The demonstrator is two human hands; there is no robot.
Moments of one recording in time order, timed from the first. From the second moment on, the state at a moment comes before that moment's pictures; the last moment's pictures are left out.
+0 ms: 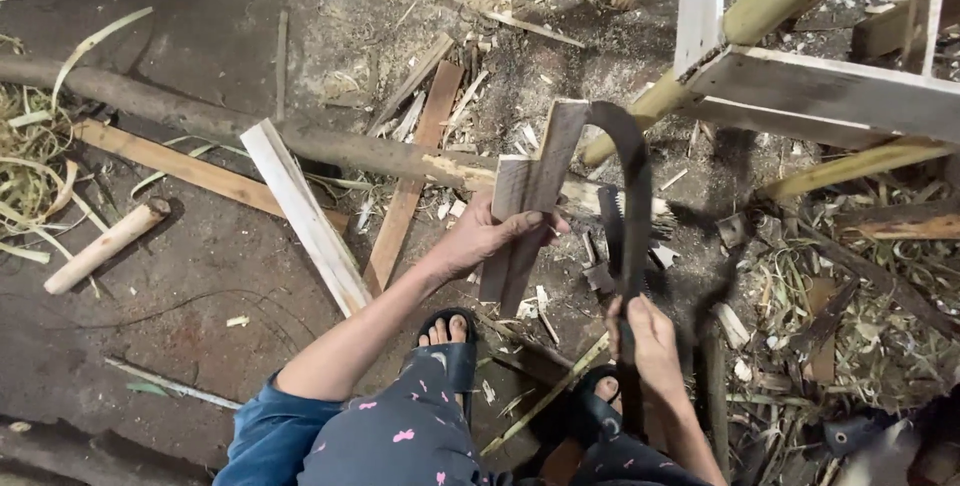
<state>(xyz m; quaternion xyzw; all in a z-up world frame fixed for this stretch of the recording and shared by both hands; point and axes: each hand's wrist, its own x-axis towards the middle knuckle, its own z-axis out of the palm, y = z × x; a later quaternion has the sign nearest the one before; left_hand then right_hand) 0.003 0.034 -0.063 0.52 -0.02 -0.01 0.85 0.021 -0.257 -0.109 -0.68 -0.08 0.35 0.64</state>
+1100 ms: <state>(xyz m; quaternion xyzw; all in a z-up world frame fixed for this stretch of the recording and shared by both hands) 0.027 0.103 -0.207 0.91 0.15 -0.16 0.35 0.030 -0.156 -0.115 -0.87 -0.21 0.30 0.32</state>
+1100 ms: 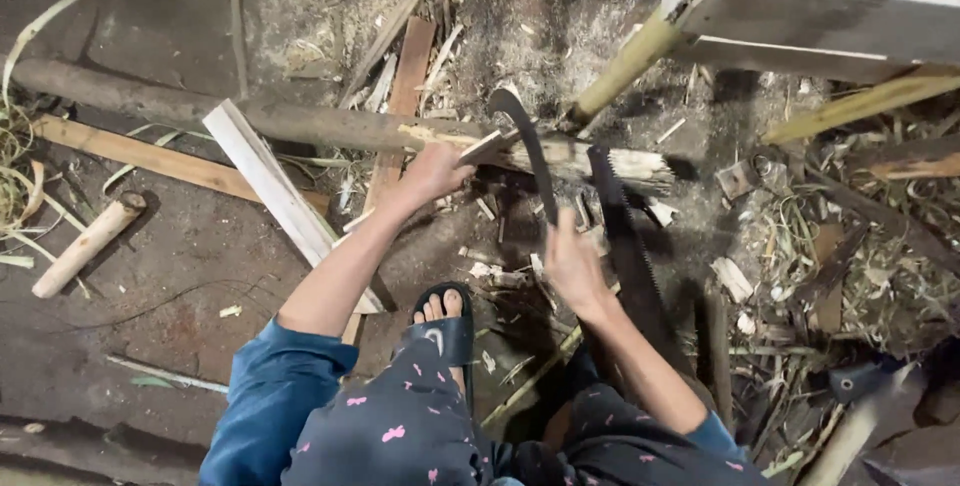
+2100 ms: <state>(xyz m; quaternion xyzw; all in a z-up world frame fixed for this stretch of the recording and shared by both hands) 0.032 0.104 -0.191 0.89 0.16 -0.21 0.37 0.034 -0.144 -0.153 -0.87 -0.24 0.29 0.33</state>
